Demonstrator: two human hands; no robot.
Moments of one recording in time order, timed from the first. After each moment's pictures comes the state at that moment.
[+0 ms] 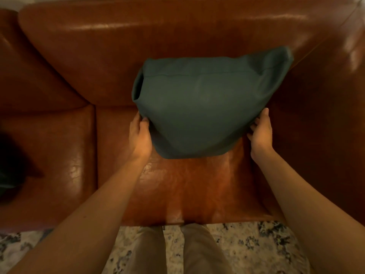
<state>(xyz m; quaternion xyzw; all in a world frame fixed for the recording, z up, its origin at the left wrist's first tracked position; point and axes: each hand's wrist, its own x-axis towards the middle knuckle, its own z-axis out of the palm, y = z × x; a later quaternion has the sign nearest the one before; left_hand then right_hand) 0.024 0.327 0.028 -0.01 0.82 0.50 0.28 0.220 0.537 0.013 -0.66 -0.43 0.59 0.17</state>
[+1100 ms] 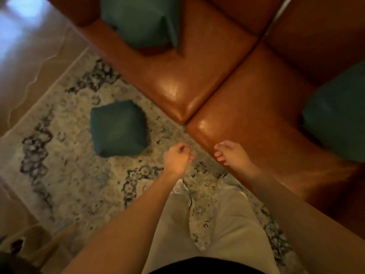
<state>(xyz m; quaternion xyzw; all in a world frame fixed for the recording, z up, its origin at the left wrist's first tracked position) 0.215 -0.118 0.053 -0.28 0.76 0.50 0.28 0.203 0.057 0.038 -0.27 -0.73 0.51 -0.37</state>
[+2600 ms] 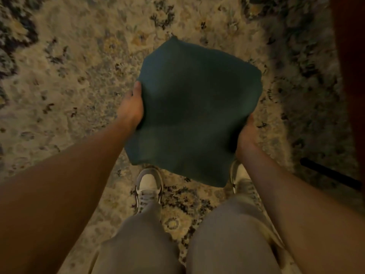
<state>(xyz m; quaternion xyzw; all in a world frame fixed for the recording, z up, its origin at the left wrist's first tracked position) 0.116 -0.721 -0.432 -0.58 0.64 0.46 0.18 0.041 -0.446 -0.485 -0.46 -0.67 0.48 -0.32</state>
